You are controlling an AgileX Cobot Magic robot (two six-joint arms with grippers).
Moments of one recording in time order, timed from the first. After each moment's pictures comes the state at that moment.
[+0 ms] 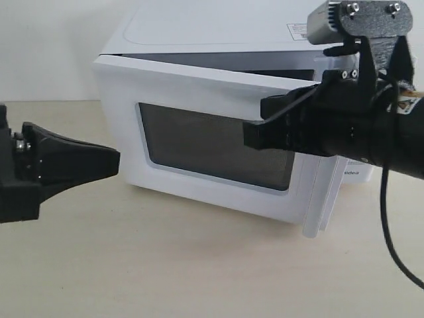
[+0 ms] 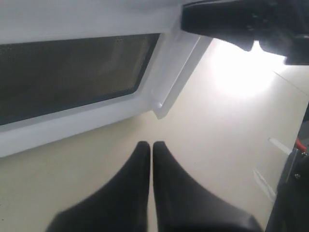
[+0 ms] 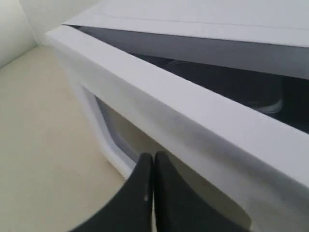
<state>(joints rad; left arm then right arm) -0.32 0.99 -0.60 -1.29 0.69 1.23 0.60 1.19 -0.64 0.59 -0.16 -0.38</state>
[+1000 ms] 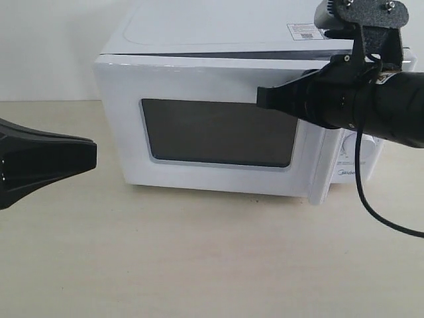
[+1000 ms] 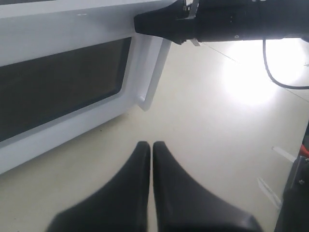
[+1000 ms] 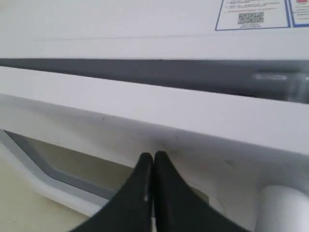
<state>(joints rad) -0.32 0.85 -0.57 -1.26 0.67 1.21 0.45 1.36 -0.73 0.67 -0.22 -0.39</state>
